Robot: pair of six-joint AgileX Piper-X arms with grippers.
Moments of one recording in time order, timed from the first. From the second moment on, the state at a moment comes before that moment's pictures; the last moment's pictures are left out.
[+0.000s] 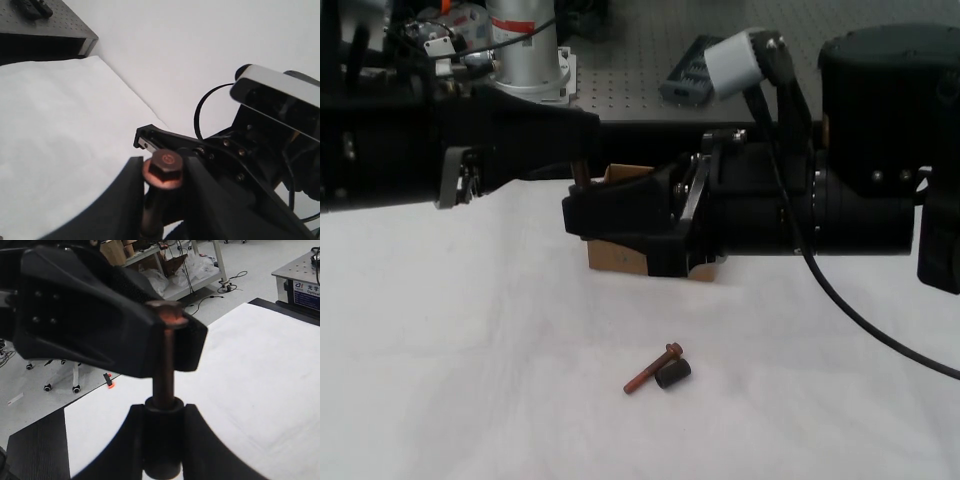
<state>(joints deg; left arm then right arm) -19.8 64.2 -47.2 -9.2 50.7 -28.3 46.2 76.8 -50.2 -5.2 -32.0 13.2</state>
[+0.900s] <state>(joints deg) -19.7 62.1 -47.1 -7.5 49.7 -23.4 46.7 75.7 -50.4 -4.6 -29.5 14.5</state>
